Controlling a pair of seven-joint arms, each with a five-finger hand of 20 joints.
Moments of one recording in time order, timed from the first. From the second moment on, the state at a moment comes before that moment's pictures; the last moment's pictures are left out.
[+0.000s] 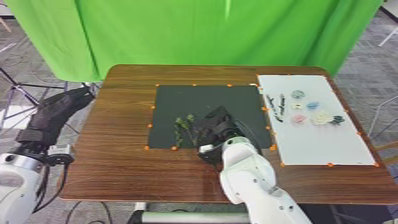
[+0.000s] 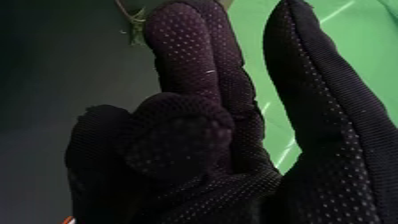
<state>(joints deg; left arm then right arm) 122.3 -51.2 -109.5 -113.1 57.2 -2.4 7.9 -88.9 -77.2 56.6 -106.4 -115.9 10.0 35.9</state>
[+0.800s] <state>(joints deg) 122.3 -51.0 -109.2 -113.0 57.2 -2.6 7.7 -88.4 -75.8 57.2 -107.1 -107.4 -9.1 21.4</state>
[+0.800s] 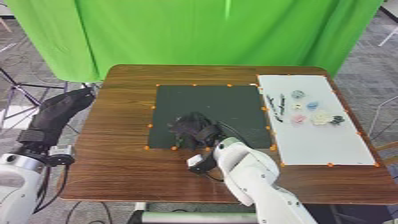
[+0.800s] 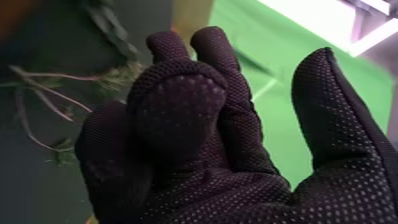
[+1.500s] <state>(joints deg) 122.0 -51.0 -109.1 -112.9 57.2 -2.7 7.8 -88.4 -75.3 59.1 -106.1 -113.7 -7.7 25.4</state>
